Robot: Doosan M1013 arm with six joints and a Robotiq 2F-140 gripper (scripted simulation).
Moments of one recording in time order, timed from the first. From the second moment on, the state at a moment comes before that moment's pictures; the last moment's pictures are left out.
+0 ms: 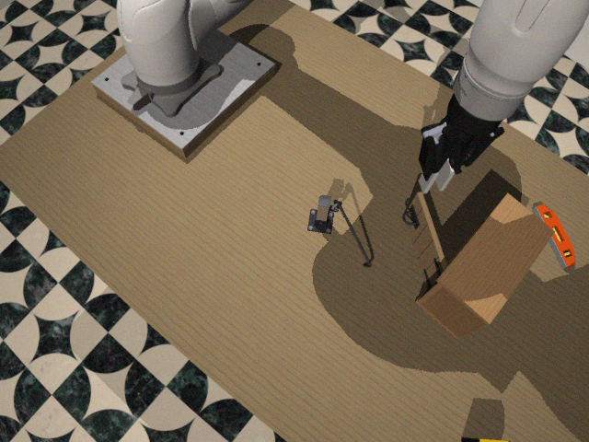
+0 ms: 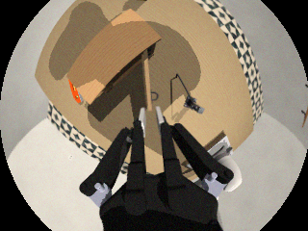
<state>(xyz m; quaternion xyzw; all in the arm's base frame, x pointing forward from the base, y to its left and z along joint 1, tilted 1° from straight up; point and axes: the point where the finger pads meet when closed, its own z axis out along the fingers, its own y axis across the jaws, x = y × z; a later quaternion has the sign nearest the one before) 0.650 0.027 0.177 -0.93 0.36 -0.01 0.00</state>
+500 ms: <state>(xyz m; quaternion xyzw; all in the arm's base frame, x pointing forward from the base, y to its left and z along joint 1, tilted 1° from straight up) 0.650 0.027 0.161 -0.93 0.36 -0.01 0.00</state>
